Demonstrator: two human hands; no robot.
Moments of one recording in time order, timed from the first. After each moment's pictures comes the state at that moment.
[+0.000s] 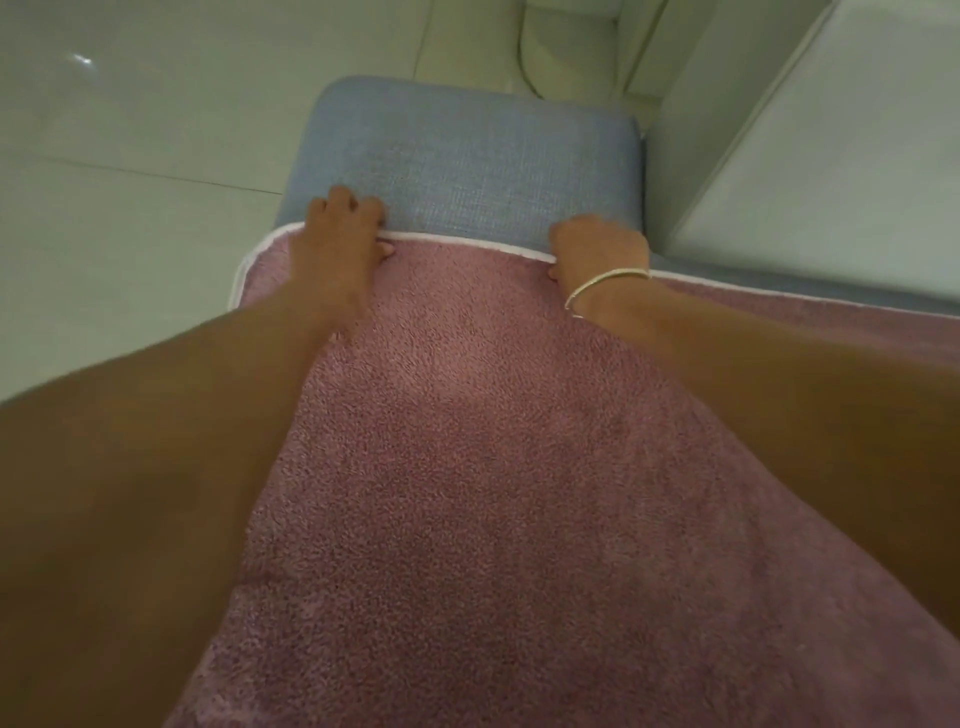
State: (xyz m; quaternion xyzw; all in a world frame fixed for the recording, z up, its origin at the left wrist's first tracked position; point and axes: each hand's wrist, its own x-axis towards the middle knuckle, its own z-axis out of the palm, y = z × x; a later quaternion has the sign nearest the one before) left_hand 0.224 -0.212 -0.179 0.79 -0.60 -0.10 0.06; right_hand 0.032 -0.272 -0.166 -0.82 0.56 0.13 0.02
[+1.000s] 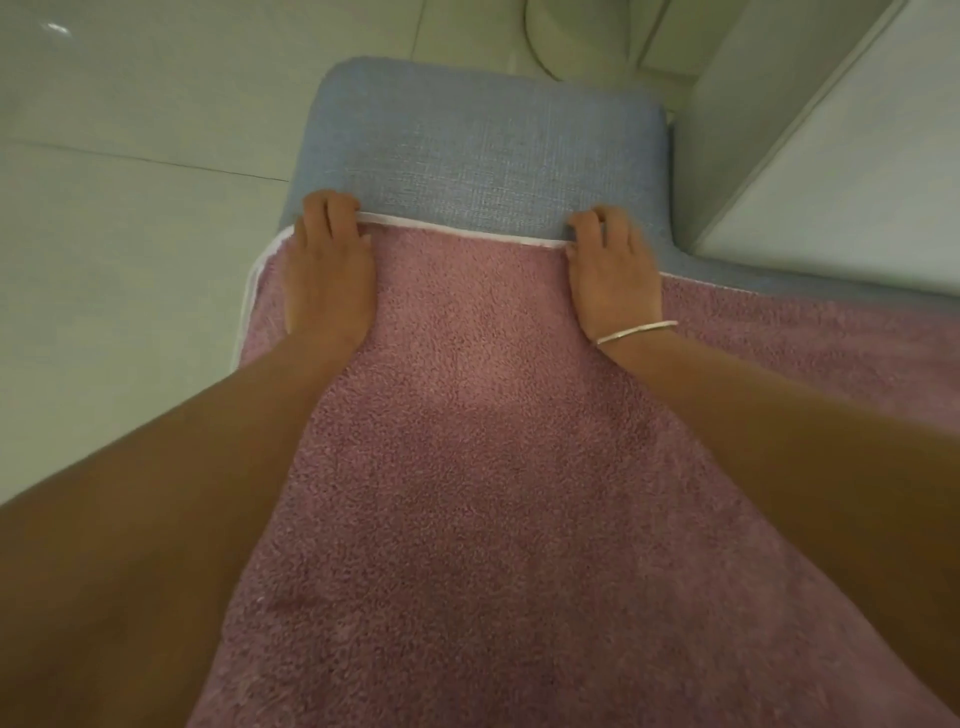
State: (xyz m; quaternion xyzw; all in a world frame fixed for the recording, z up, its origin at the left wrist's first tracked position) left_hand 0.243 -0.203 -0.210 0.80 -0.55 -0.08 0.23; right_hand 0.031 -0.268 -0.214 -0.81 0.57 -0.11 0.00
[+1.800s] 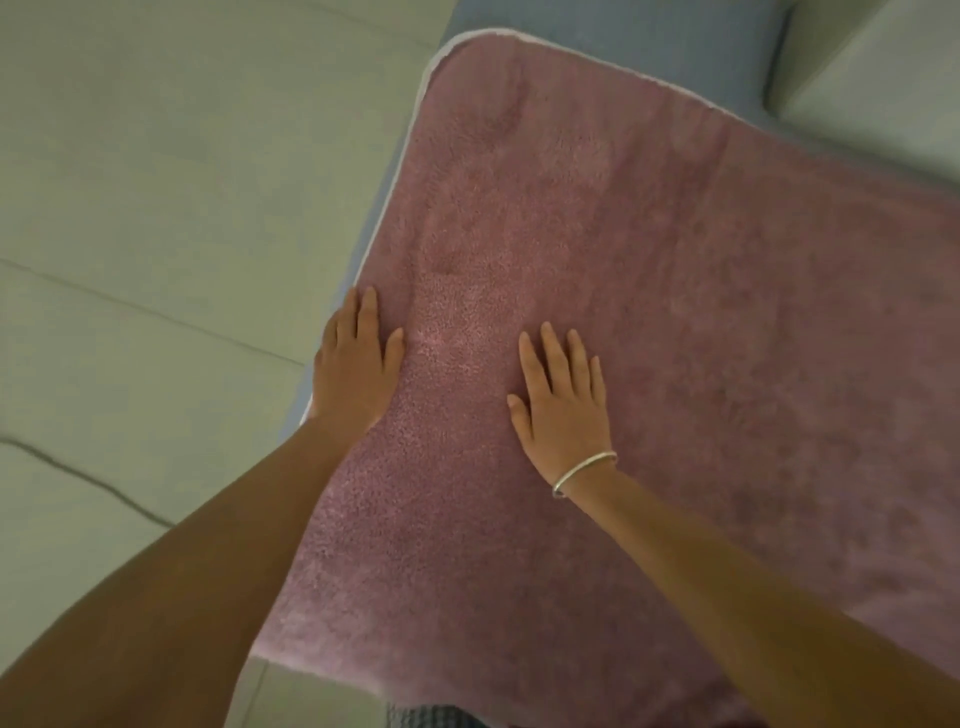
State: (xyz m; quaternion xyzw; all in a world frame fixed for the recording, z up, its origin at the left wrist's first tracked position) left_hand 0.206 0.123 -0.182 0.87 -0.41 -0.27 0.08; right_hand 0.019 0.071 -0.171 -0.87 0.46 0.10 0.13
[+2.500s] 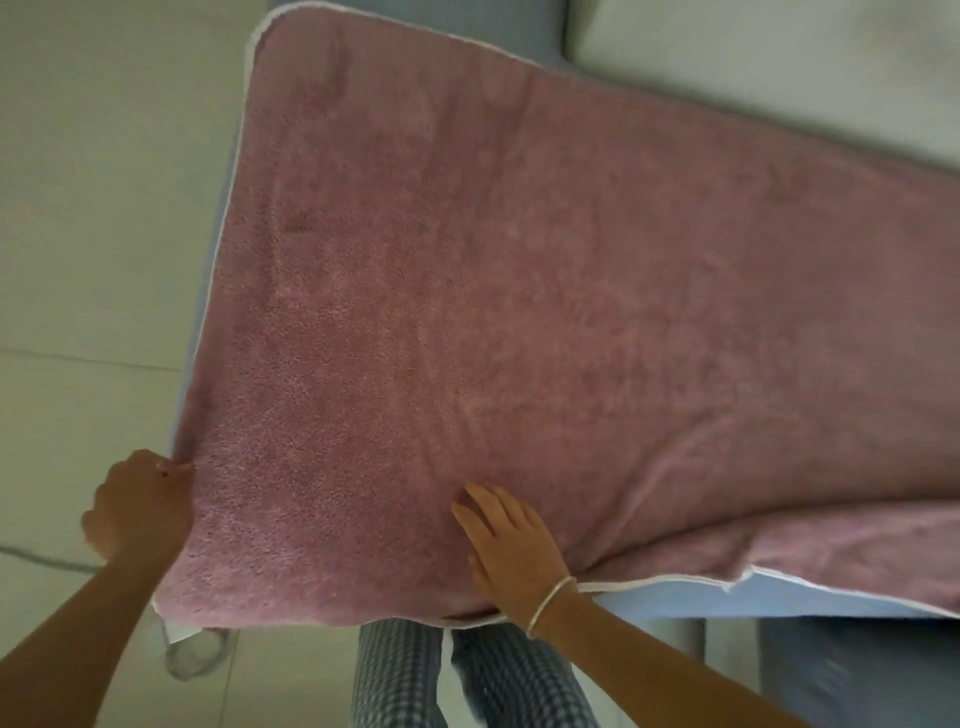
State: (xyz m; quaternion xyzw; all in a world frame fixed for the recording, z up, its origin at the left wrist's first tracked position) left_hand 0.208 0.265 -0.166 0.95 -0.21 -0.23 -0.06; right_hand -0.120 0.245 -0.156 -0.90 0.42 0.04 0.13
